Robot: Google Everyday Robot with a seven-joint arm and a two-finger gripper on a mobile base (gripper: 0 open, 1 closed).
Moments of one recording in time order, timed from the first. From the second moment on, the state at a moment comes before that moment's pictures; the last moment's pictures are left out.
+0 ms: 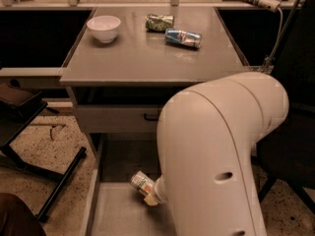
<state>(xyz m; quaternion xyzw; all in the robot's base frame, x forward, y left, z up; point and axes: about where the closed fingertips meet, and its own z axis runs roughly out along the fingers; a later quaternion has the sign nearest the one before) 0.492 0.003 0.399 -0.40 0.89 0.09 0.20</state>
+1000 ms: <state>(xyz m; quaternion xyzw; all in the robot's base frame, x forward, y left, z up) 0.487 0.018 0.353 -0.40 0.89 0.14 0.14</state>
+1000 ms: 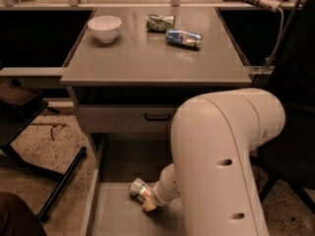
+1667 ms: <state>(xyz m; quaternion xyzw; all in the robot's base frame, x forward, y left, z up) 0.483 0.021 0.353 -0.41 0.89 0.16 0.14</state>
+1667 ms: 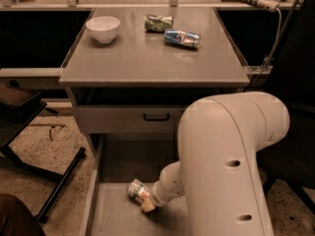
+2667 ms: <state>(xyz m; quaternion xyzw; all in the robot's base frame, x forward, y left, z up) 0.483 0.021 0.353 -0.41 0.89 0.16 0.14</state>
